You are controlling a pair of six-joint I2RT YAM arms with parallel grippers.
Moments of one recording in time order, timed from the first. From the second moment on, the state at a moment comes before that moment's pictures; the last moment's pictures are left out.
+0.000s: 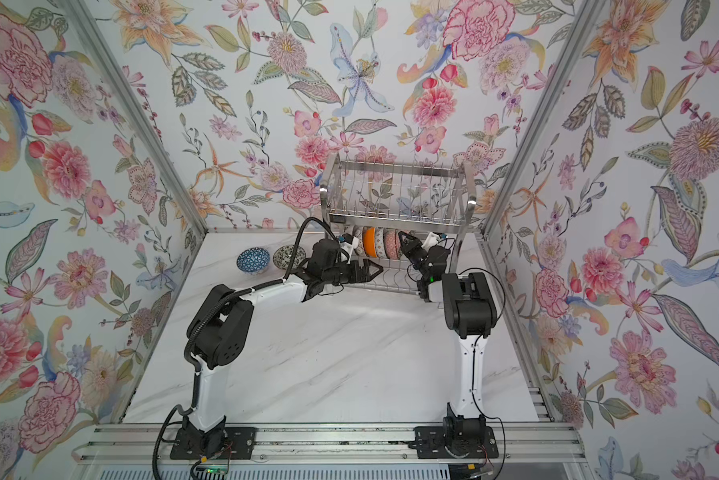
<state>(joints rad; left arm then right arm) -0.63 2.10 1.51 0.14 0.44 -0.66 0.08 2.27 1.25 1.13 -0.44 1.09</state>
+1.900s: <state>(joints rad) -0.76 2.22 1.81 -0.24 0.25 -0.34 0.06 2.17 1.25 0.81 -0.43 0.84</state>
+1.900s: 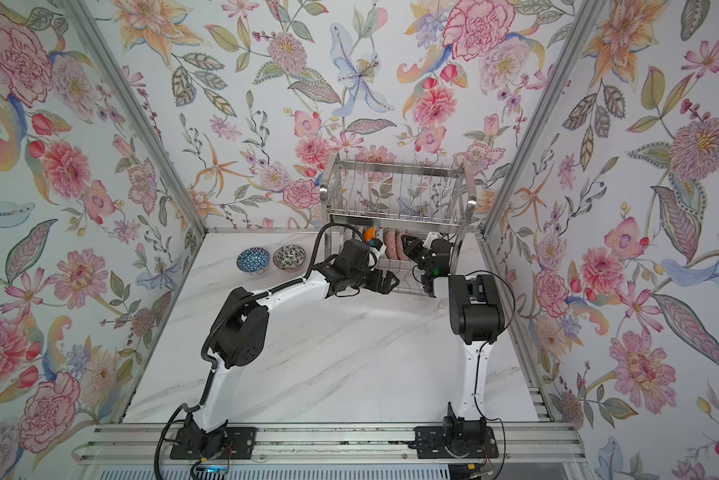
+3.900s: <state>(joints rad) -0.70 1.57 1.15 -0.16 0.07 -0.29 0.33 1.58 0.85 0.49 -0.31 0.46</state>
